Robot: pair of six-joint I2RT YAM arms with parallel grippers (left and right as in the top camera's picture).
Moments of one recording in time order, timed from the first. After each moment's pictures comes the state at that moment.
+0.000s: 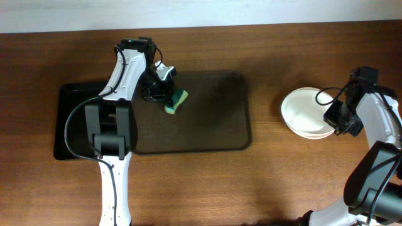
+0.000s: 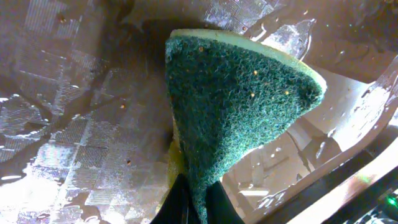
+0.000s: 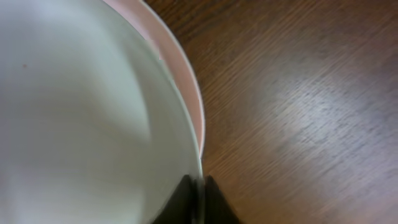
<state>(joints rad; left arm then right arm) -0.14 2.50 2.19 -1.43 0.42 0.15 -0.38 1.77 1.25 -0.92 0.14 0.36</state>
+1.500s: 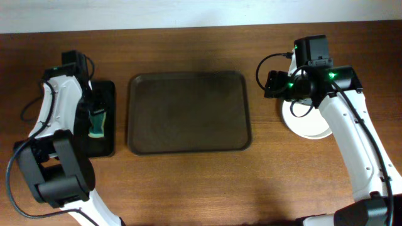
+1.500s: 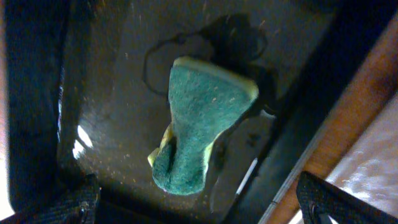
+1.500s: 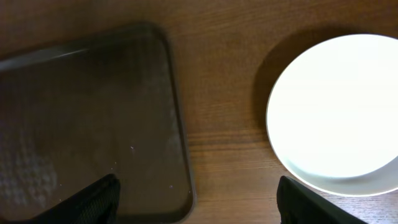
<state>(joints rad) 0.20 1.97 1.61 -1.11 -0.14 -0.18 0.11 1.58 1.49 -1.02 -0.07 0.31</state>
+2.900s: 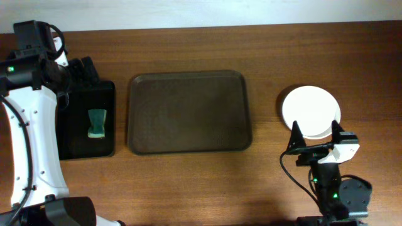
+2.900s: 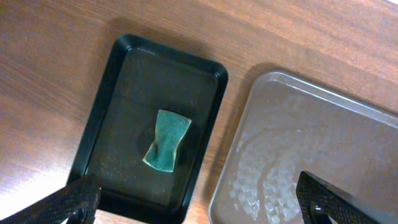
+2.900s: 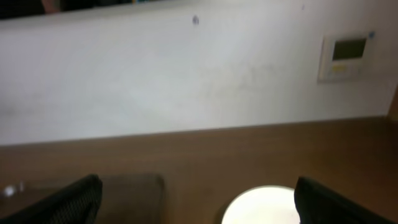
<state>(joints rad) 0.20 1.68 1.83 -1.22 -0.02 -0.18 -0.01 0.23 0.29 -0.04 -0.03 0.11</state>
